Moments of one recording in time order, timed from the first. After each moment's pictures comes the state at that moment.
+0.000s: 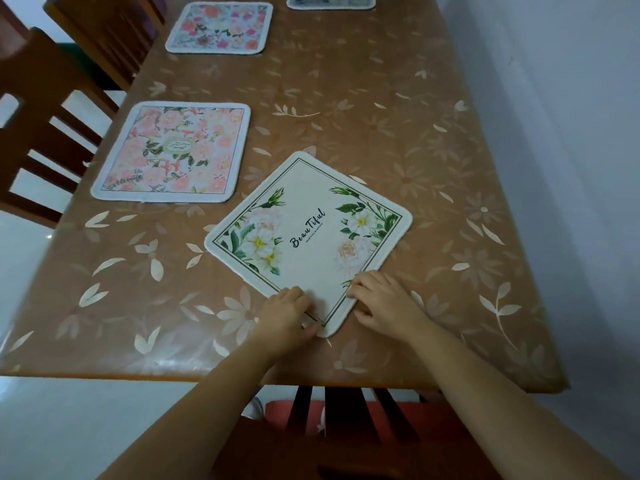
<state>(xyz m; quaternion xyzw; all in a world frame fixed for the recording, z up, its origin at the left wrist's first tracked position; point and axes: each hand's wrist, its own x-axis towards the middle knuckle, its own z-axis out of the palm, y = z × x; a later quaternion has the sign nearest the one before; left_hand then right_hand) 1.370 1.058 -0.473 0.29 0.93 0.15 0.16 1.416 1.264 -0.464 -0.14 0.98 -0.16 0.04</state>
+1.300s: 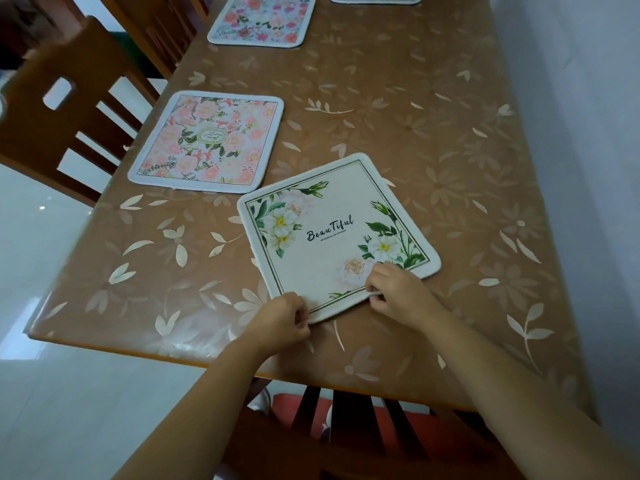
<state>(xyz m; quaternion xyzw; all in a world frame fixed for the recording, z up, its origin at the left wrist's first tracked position) 1.366 1.034 -0.468 0.19 0.92 0.24 0.23 1.382 1.271 -0.463 -0.17 0.96 -0.20 0.04</state>
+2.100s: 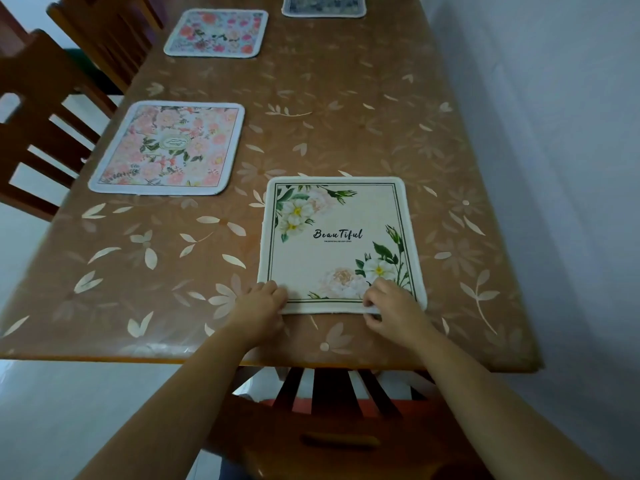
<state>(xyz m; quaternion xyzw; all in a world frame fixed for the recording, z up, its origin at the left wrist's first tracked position) 1.374 1.039 -0.475 0.30 0.94 0.01 0.18 1.462 1.282 -0.468 -0.04 0.98 -0.19 0.09</state>
